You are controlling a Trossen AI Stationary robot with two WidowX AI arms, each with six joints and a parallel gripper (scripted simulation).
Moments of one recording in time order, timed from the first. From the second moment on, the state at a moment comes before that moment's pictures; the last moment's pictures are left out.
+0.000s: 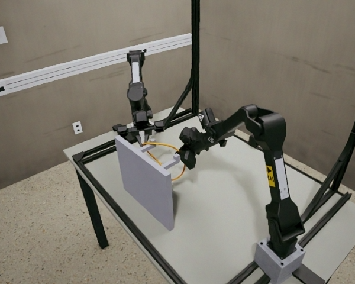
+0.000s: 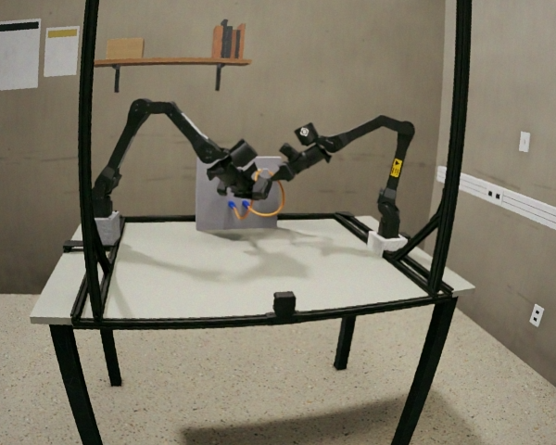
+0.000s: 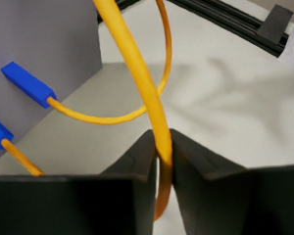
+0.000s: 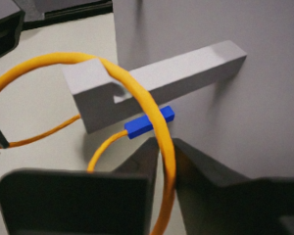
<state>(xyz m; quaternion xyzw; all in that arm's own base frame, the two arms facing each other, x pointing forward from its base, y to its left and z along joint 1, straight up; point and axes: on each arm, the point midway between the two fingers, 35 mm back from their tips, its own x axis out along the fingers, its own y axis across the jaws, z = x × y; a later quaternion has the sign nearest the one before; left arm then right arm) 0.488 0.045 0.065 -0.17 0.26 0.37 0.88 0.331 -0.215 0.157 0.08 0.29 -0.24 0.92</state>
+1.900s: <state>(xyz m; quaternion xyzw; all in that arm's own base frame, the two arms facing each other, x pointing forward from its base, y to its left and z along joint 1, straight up) 0.472 0.064 0.100 -0.18 0.27 0.45 0.83 0.331 -0.215 0.157 0.08 0.29 -0.24 0.92</state>
